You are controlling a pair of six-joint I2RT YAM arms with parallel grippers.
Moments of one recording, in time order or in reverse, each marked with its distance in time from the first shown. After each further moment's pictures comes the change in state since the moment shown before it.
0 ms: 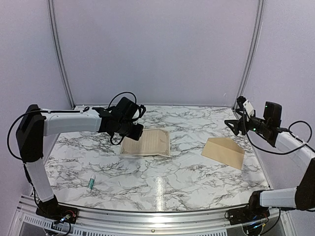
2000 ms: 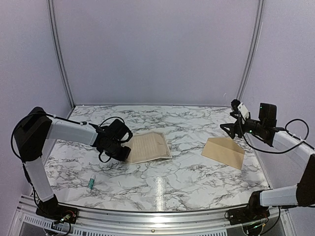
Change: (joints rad) left arm 0.093 0.016 -0.280 0.000 0.099 -0.033; right arm 0.051 0.035 -0.004 -0.036 -0.002 -0.037
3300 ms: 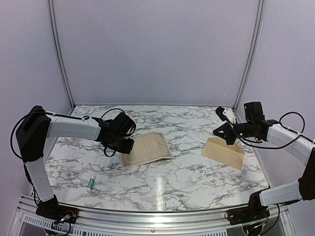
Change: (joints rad) left arm -0.056 -0.001 0.117 -0.074 -0.146 -0.109; right arm 0.197 0.070 0.105 -0.322 0.065 0.026
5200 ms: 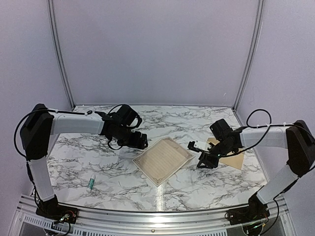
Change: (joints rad) left arm 0.013 0.044 0.131 0.019 0.247 -0.055; right arm 0.325 0.290 -0.046 -0.080 0.270 -0.132
